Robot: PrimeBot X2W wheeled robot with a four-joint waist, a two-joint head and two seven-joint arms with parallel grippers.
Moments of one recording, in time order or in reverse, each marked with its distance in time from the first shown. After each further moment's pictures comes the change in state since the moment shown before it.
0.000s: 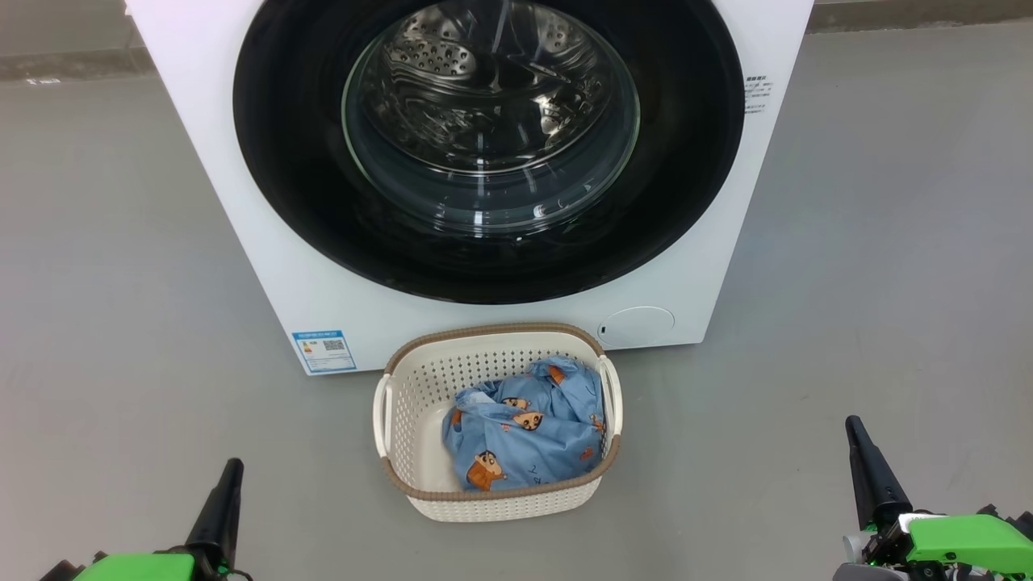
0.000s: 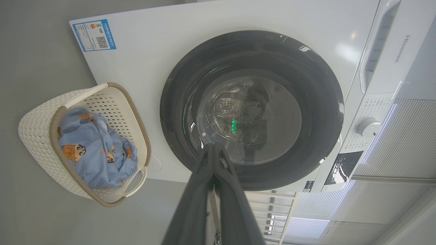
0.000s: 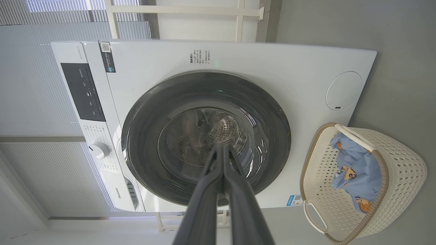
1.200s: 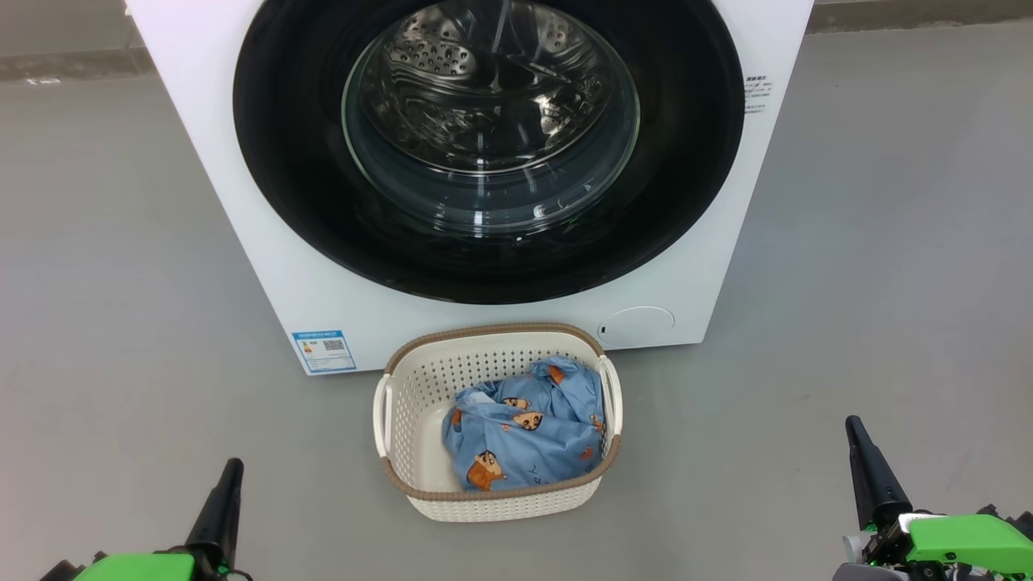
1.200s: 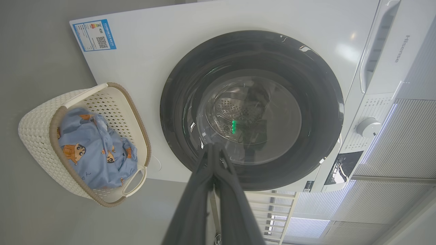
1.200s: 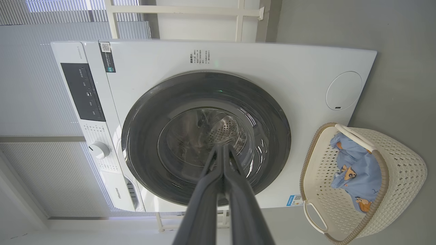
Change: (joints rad) left arm 0.000 0.000 0.000 0.000 0.000 0.000 0.000; right arm 0.000 0.000 0.000 0.000 0.000 0.000 0.000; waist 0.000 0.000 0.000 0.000
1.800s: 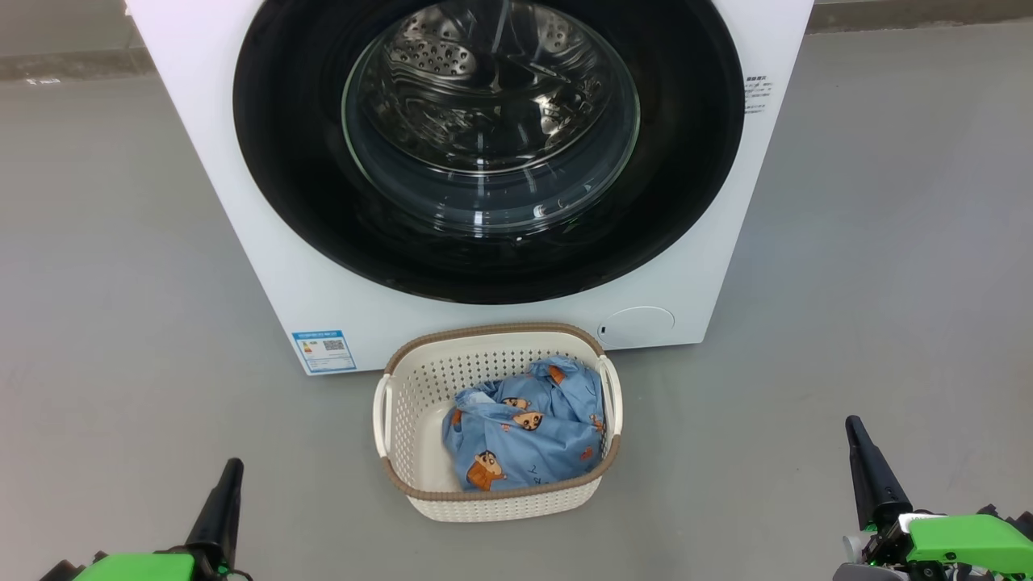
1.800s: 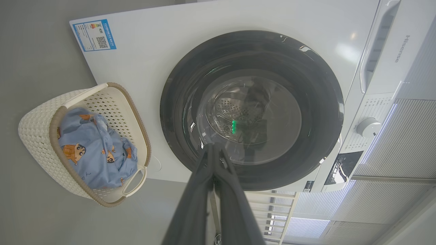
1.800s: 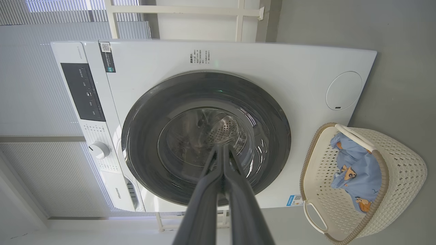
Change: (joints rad) left arm 0.000 0.000 0.000 0.000 0.000 0.000 0.000; right arm 0.000 0.000 0.000 0.000 0.000 0.000 0.000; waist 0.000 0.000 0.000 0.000
